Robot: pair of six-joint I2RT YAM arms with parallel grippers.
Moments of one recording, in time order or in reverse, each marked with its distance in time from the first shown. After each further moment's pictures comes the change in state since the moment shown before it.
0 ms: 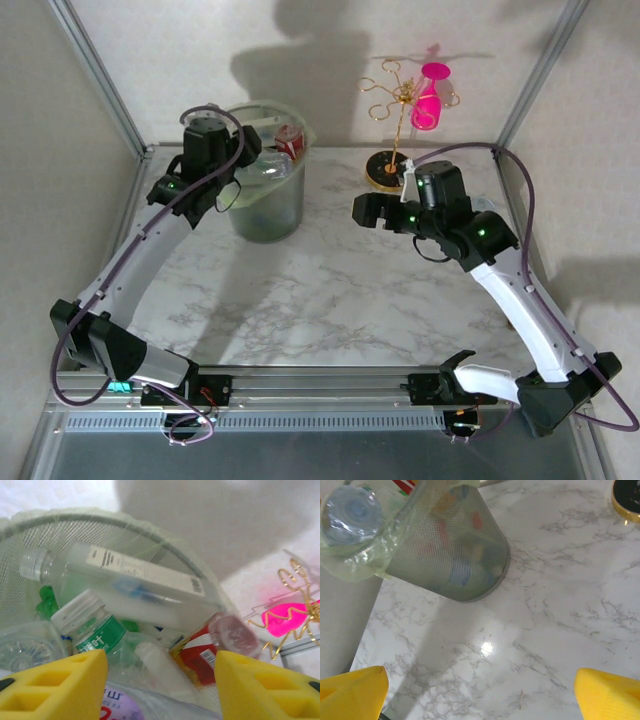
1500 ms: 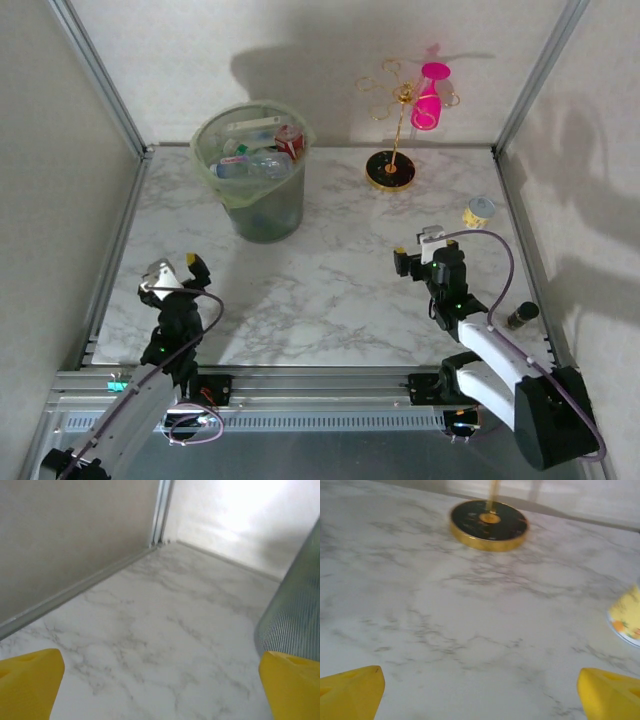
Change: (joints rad) left arm 0.114 -1.005 -1.524 0.743 -0.520 0.349; right arm -0.283 -0.203 -1.114 1.104 0.306 -0.556
